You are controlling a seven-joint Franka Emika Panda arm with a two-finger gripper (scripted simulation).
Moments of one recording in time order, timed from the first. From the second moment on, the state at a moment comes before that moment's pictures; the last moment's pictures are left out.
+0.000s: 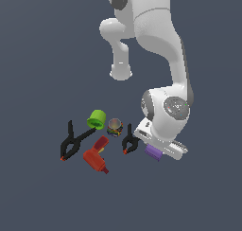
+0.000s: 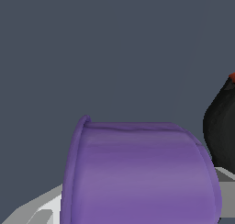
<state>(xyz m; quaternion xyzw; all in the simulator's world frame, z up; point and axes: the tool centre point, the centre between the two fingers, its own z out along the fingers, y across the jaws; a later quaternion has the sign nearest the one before) 0.091 0.148 0.068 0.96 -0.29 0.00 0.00</state>
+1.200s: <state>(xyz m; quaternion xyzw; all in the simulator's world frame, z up) 0.080 0.022 0.288 0.96 -0.29 0.00 0.00</state>
